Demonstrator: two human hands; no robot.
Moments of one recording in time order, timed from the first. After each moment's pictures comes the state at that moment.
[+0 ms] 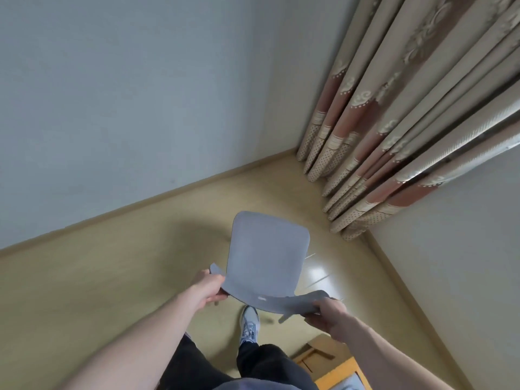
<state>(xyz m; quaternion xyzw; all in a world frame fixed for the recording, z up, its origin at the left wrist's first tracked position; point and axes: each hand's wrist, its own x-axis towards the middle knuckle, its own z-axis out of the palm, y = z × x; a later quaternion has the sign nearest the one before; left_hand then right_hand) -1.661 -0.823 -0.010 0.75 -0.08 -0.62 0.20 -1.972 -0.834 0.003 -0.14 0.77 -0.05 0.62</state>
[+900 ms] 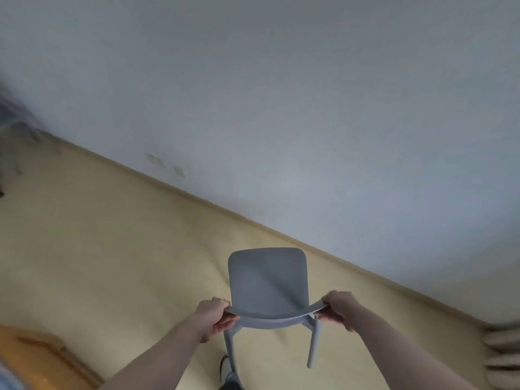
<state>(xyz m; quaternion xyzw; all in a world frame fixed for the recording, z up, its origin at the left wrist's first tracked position) -1.362 -0.563 0.067 0.67 0.27 -0.44 0.53 -1.494 -0.848 0.085 -0.57 0.56 0.16 0.58</state>
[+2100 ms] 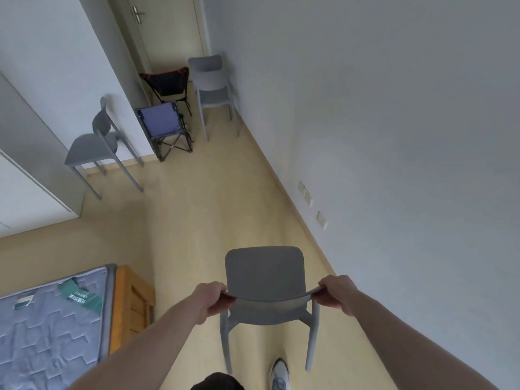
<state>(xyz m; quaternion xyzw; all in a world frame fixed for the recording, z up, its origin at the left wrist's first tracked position) -0.965 -0.336 0.111 0.58 0.50 -0.19 0.62 -0.859 -0.640 0.103 -0.73 0.29 0.34 0.51</state>
